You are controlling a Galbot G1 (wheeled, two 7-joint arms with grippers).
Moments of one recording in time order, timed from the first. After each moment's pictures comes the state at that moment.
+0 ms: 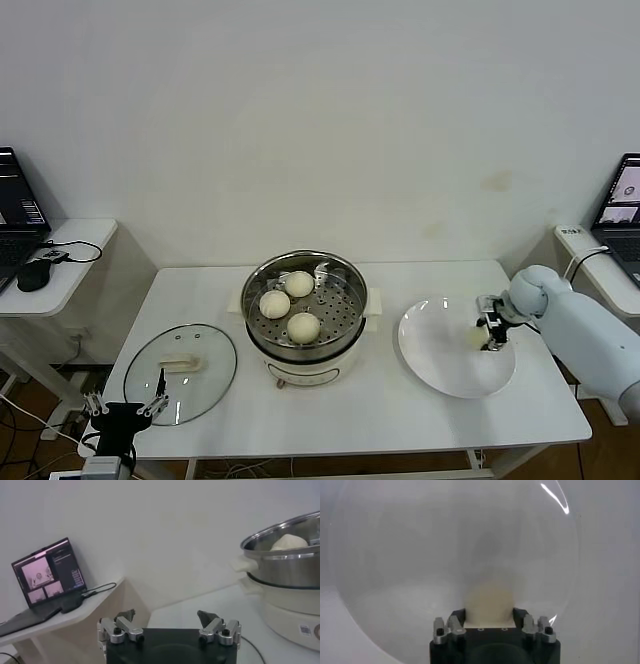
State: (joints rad) left arm 1.77 -1.29 -0.73 -2.17 0.01 0.13 -0.16; right arm -0.18 0.77 -0.49 1.01 -0.37 -0.13 -1.10
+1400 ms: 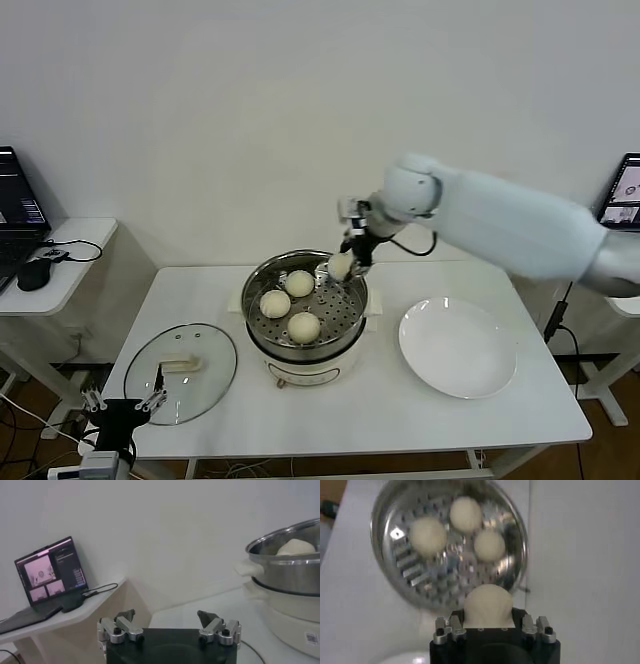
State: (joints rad) left arm 1.74 -1.30 -0.74 -2.14 -0.01 0.13 -0.17; right arm 0.52 1.09 -1.15 1.35 0.38 -0.60 -0.94
